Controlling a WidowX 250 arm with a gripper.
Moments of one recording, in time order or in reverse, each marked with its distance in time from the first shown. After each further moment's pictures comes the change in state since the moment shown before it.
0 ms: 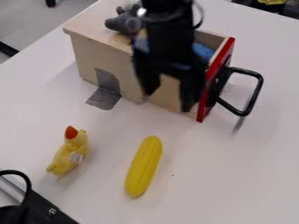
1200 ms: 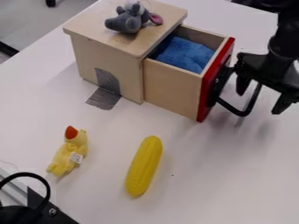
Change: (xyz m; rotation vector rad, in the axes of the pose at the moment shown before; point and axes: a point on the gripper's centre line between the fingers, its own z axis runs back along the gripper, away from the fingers) arm 0.119 -0.050 -0.089 0.231 -0.155 0.046
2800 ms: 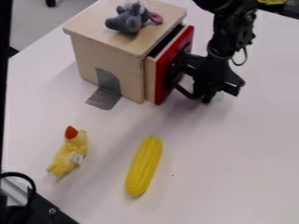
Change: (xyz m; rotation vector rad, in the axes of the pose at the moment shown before) arm -0.014 0.107 -0.045 0.113 0.099 0.156
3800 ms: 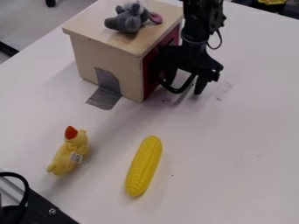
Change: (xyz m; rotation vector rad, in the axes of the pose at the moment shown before) arm -0.006 0.032 0.021 -0.057 0.029 0.079
